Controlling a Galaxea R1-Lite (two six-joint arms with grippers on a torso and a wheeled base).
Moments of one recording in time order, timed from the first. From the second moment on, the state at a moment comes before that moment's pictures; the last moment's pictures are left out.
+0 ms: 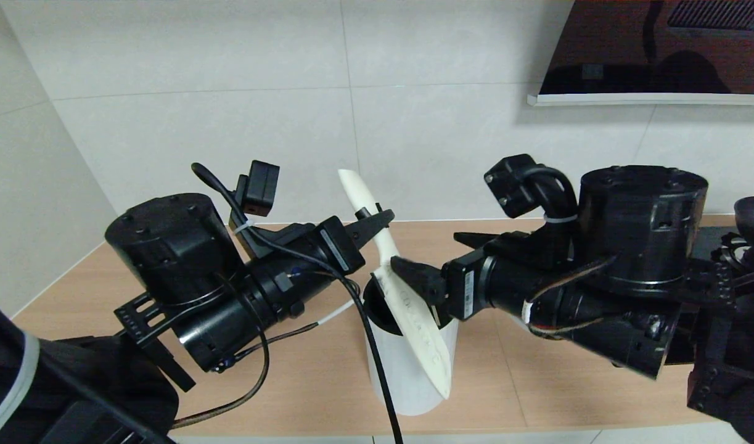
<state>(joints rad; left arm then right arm) -0.63 1.73 -0.67 -1.17 -0.11 -0.70 0.86 1.68 -0.92 -0.64 -0.15 0.12</state>
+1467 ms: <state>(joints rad) -0.90 1.86 -0.87 -1.36 0.79 0.14 0.67 1.62 -0.98 -0.63 -0.14 0.12</state>
